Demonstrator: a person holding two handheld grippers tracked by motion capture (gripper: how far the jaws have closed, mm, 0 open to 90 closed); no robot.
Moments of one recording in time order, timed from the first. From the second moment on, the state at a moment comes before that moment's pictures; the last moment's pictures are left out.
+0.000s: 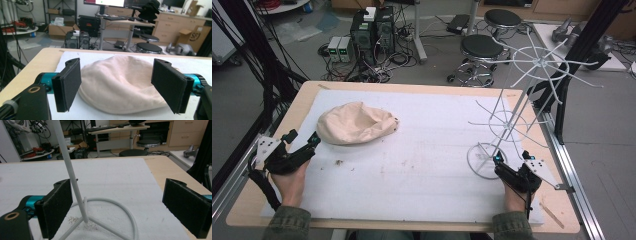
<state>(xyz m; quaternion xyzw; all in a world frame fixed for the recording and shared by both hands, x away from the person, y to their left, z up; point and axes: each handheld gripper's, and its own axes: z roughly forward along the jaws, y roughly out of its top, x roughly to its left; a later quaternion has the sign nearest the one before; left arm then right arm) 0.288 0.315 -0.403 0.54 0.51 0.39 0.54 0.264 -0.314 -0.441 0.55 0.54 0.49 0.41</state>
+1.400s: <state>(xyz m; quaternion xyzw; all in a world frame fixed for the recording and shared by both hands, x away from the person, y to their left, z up) 0.379 0.291 -0.352 0.65 0.47 0.32 0.50 0.261 -0.314 -0.434 0.53 0.54 0.49 0.43</state>
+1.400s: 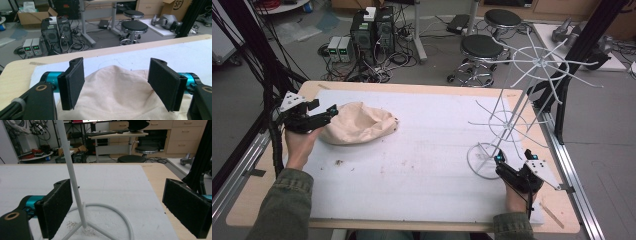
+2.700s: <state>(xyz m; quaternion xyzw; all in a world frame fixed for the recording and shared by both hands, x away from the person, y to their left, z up) 0.475 0.294 -0.397 0.75 0.48 0.27 0.35 0.258 -0.316 -0.435 0.53 0.54 0.49 0.43</state>
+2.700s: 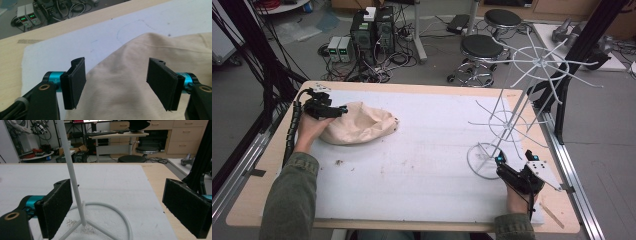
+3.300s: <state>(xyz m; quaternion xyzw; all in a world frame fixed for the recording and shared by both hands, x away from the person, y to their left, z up) 0.495 0.278 -0.412 0.80 0.48 0.24 0.26 0.258 -0.315 -0.434 0.53 0.54 0.49 0.42</state>
